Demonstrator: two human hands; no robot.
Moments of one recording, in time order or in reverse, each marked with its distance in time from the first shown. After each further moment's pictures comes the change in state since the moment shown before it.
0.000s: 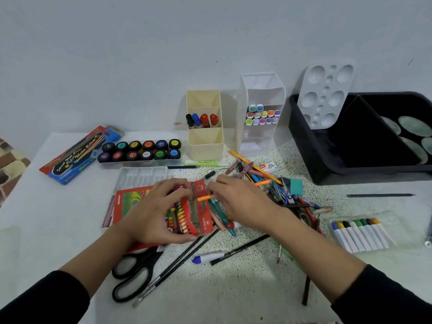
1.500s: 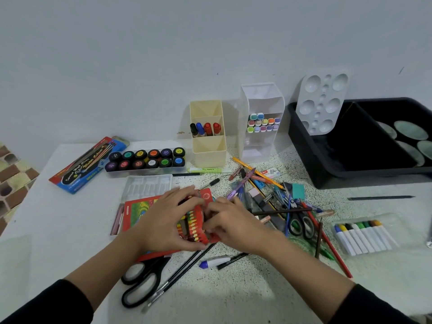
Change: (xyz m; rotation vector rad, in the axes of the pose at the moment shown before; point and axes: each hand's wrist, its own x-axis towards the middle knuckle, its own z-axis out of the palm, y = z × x) left_hand 0.004 0.019 -0.006 0.066 -0.073 -0.021; right_hand -0.011 -0.021 0.032 0.076 -0.087 -0.050
